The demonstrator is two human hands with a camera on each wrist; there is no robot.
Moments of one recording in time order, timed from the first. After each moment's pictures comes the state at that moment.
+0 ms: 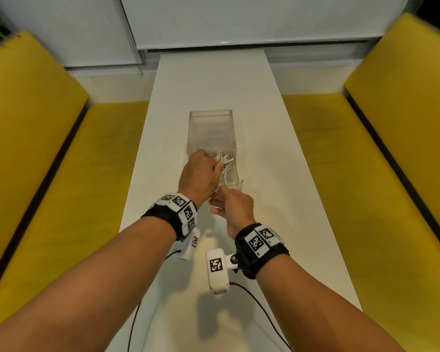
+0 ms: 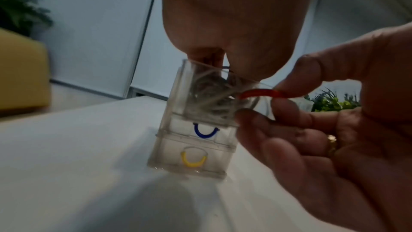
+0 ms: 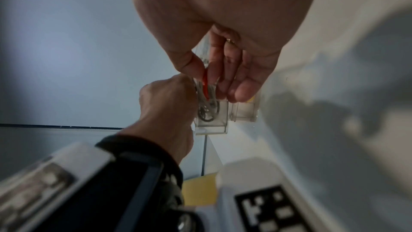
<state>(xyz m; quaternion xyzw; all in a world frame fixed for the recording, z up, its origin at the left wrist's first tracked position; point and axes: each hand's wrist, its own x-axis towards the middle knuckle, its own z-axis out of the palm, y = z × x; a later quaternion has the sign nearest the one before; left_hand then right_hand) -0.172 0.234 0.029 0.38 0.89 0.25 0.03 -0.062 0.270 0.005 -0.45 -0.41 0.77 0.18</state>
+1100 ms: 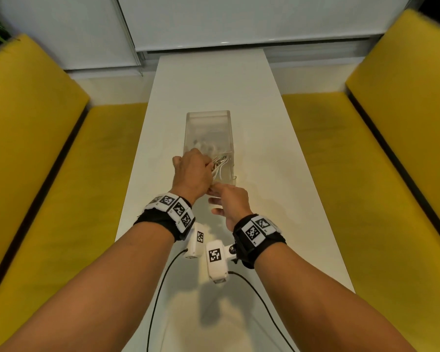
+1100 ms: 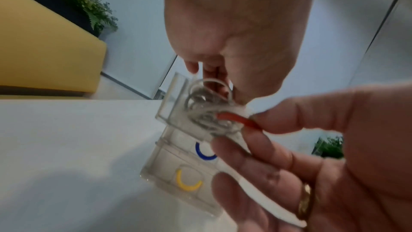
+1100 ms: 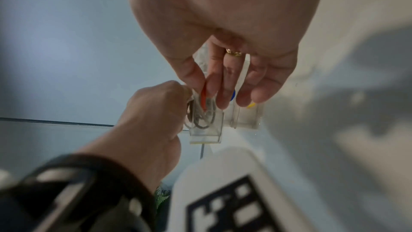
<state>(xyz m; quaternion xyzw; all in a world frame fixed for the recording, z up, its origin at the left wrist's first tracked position) -0.181 0.241 0.040 0.34 0.90 0.26 0.04 -0.077 0.291 0.004 -0.44 -0.45 0.77 0.12</state>
